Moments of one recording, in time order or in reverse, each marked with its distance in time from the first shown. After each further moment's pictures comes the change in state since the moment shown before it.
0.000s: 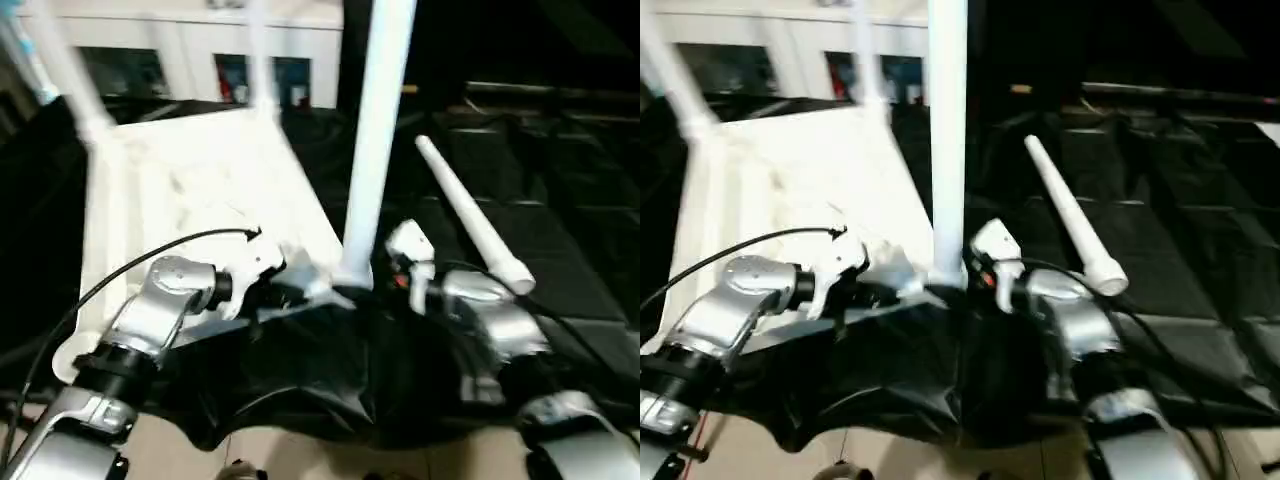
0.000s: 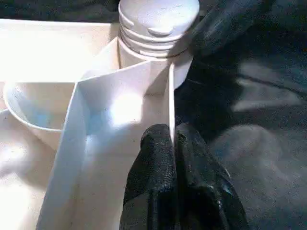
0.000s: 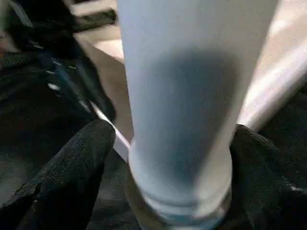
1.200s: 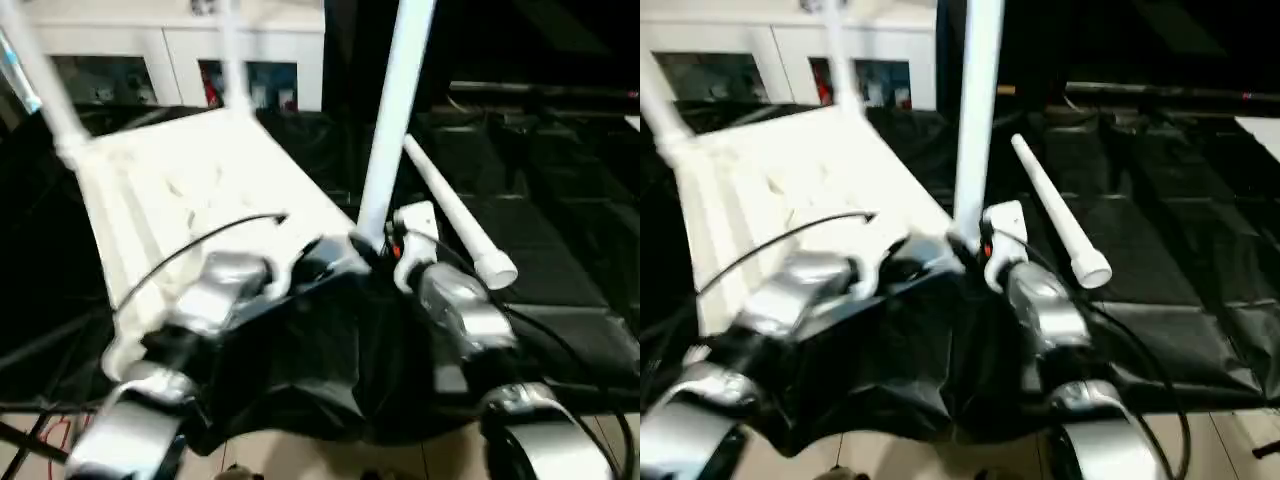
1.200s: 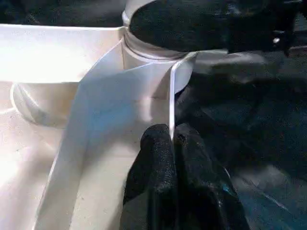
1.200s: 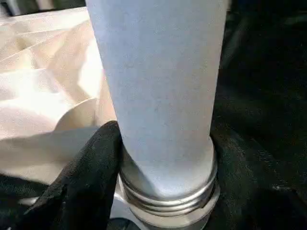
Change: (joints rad) left arm -0.140 -0.269 0.051 0.198 0.064 0.091 0.436; right arm -0.101 0.233 -0.191 0.199 -0.031 -0.009 -0.695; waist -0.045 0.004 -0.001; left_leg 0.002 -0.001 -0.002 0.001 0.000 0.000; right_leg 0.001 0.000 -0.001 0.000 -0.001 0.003
